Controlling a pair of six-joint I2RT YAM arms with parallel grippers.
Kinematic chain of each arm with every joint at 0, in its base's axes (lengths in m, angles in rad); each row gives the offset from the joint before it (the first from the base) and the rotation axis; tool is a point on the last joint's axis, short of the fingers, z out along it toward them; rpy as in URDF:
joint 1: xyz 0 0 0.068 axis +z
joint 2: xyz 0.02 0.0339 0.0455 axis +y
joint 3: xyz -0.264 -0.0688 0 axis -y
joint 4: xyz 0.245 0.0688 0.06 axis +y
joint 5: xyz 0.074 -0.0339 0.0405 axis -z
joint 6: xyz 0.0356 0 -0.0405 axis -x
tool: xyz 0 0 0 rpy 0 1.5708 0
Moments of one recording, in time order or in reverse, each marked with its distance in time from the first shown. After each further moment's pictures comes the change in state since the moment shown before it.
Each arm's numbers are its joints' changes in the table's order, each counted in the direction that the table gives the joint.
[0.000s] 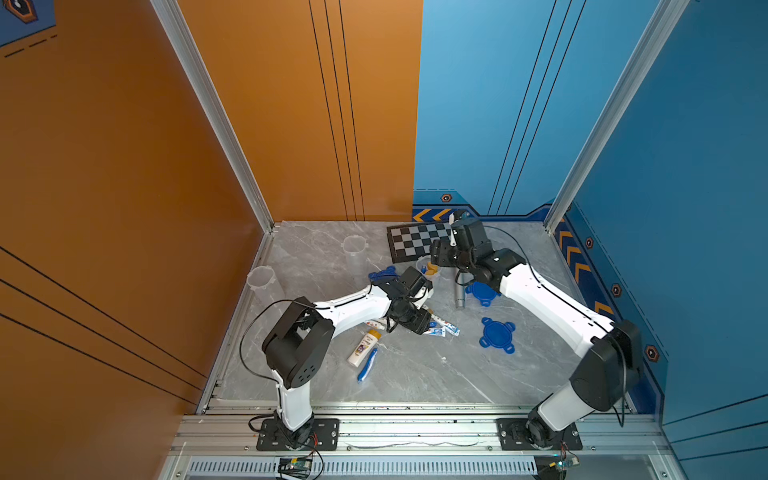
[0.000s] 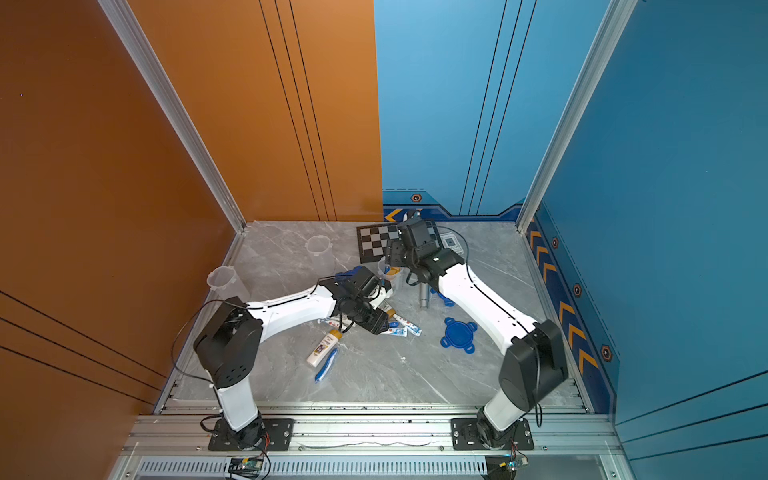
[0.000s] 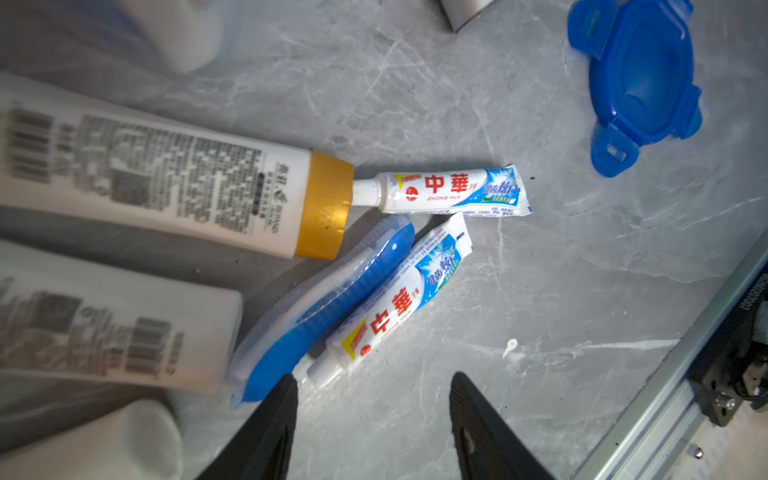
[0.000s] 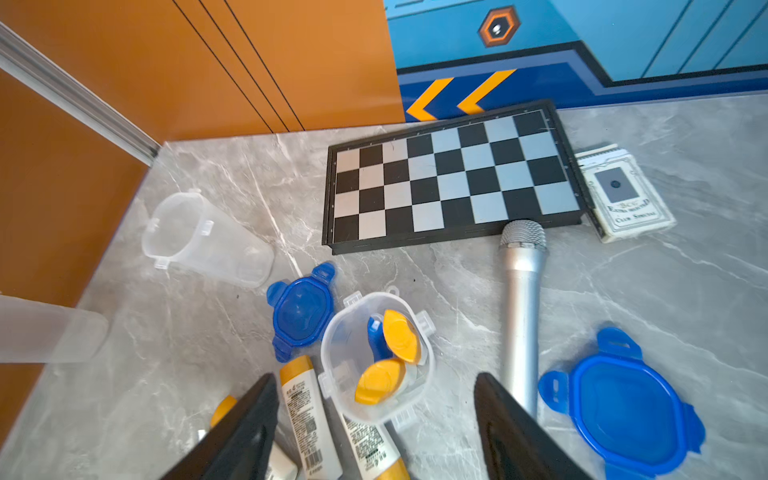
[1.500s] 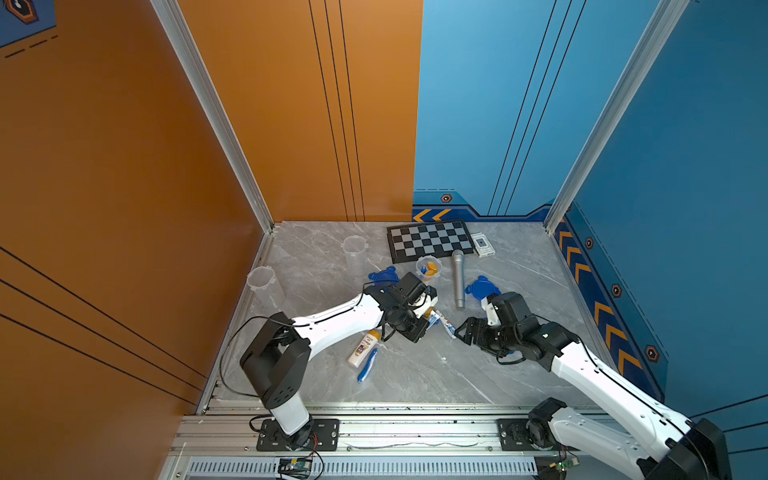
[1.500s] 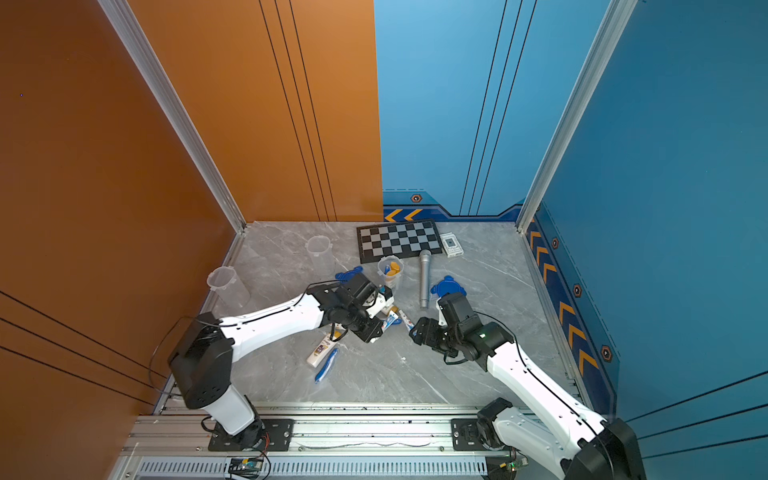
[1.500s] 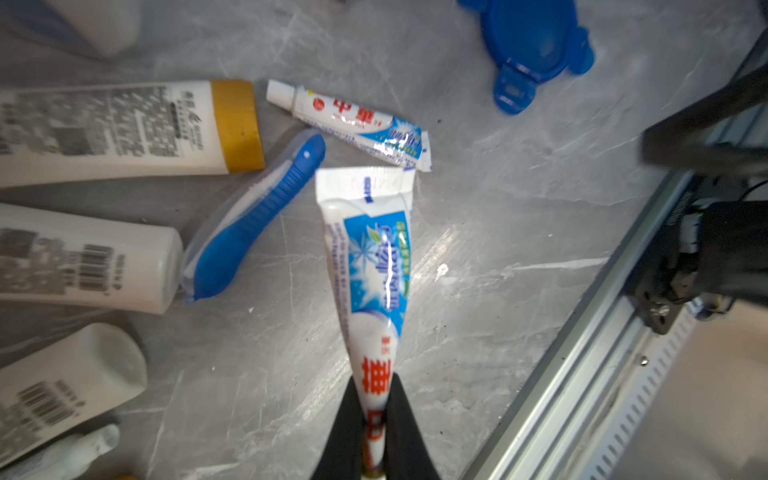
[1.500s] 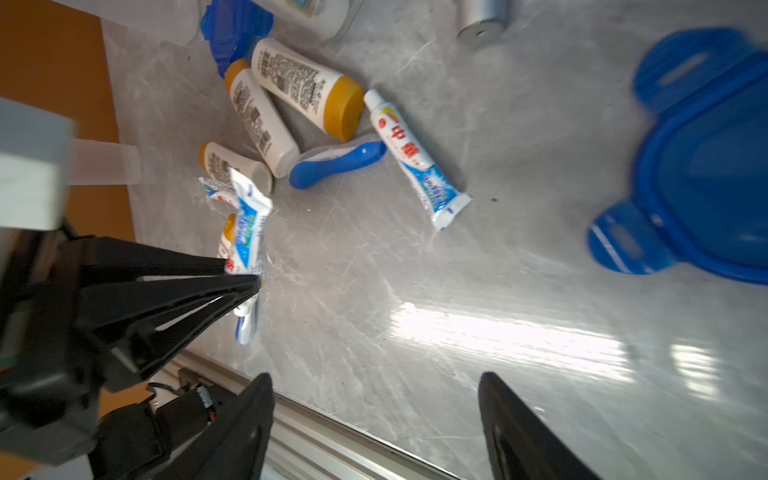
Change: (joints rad) left arm -0.043 -0.224 -0.081 0.057 0.042 -0.015; right arm -0.010 -0.537 -0.729 0.097 -0.447 -0.373
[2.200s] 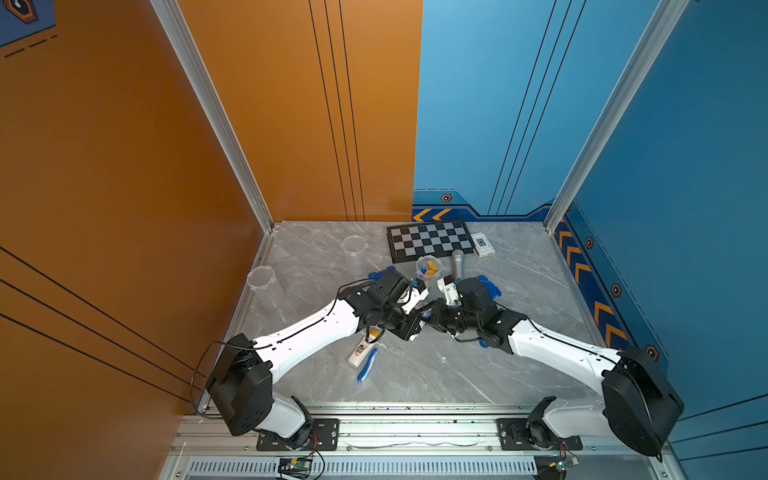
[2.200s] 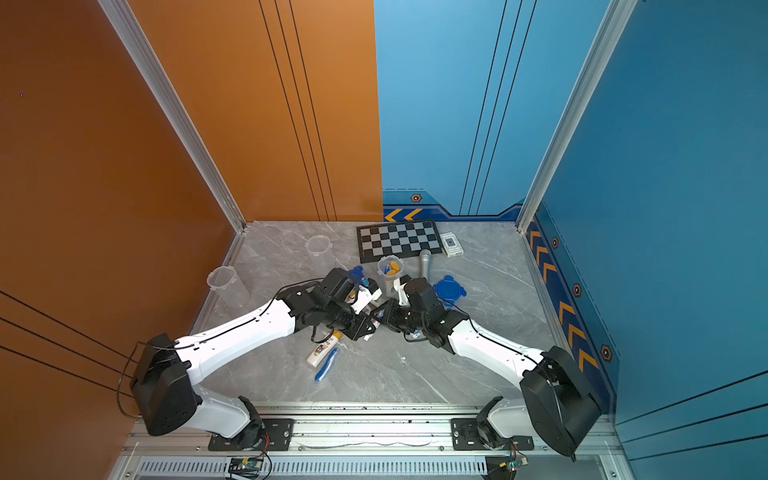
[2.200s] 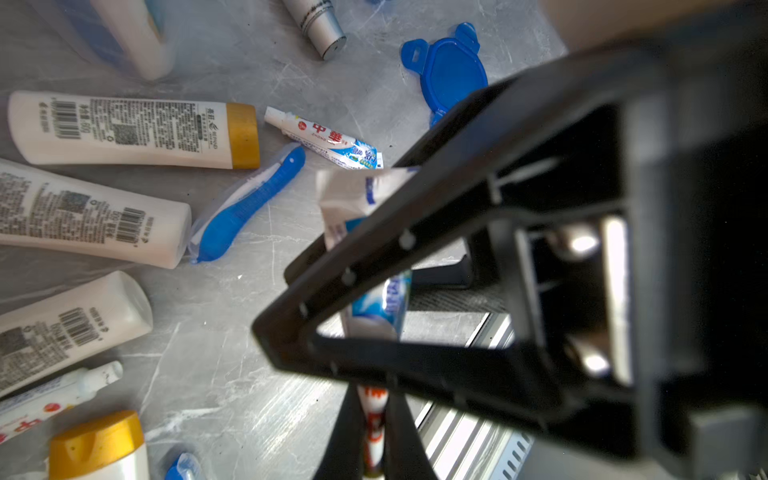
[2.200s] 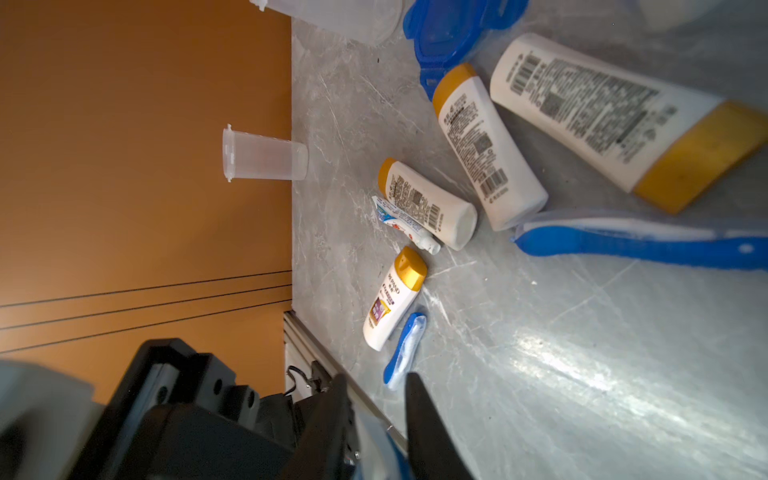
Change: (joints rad) left arm 0.039 -0.164 -0.071 0.006 0.076 0.063; right arm 0.141 0.342 0.074 -0.611 -0.143 -0.207
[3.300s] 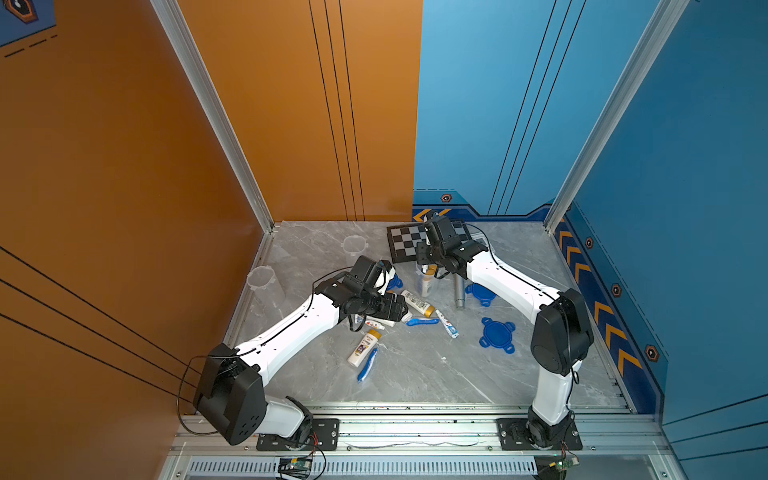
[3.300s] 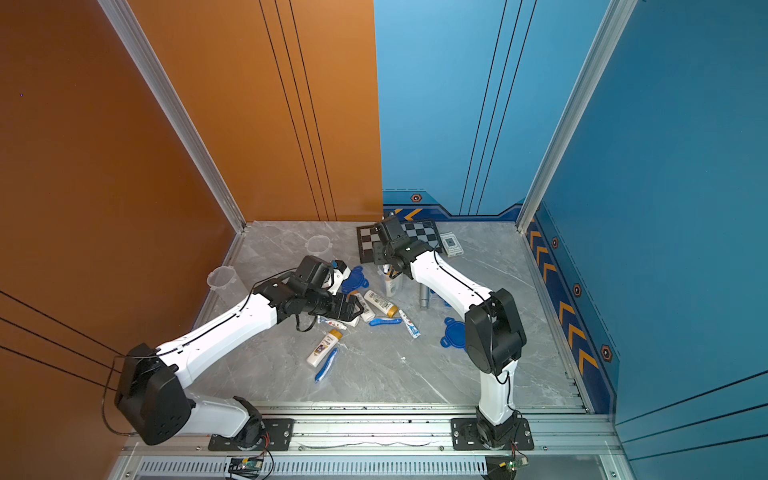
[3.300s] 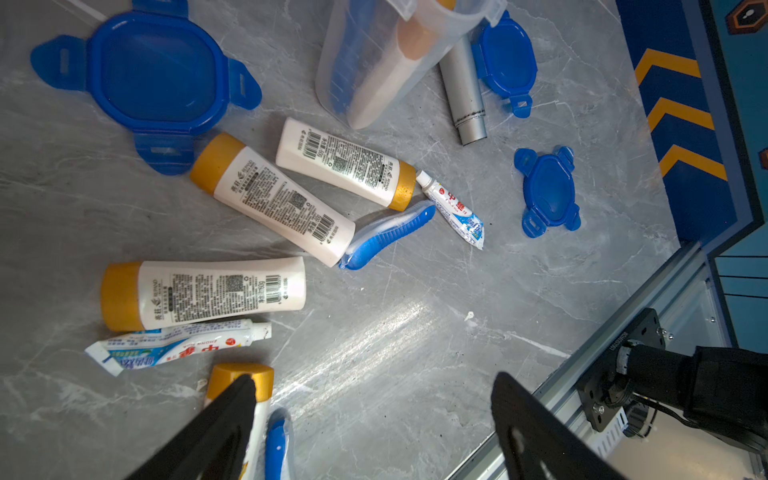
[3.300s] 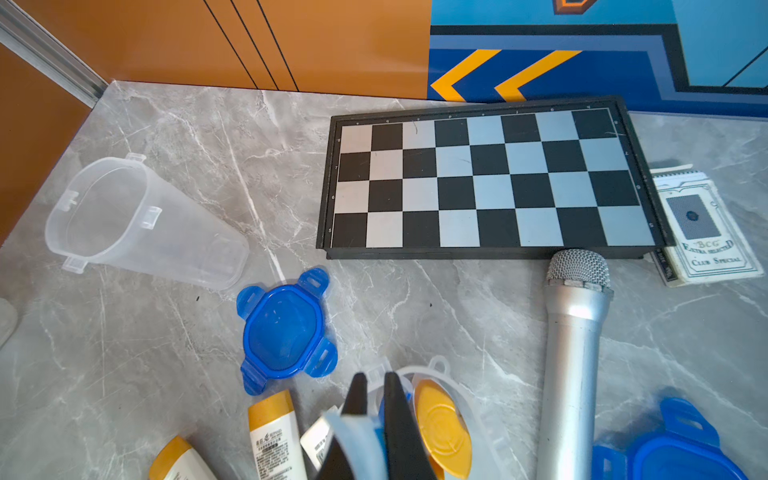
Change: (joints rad) left arm 0.186 -0.063 -0.031 -0.007 -0.110 0.123; right arm -0.081 0.549 0.892 0.495 0.626 0.687
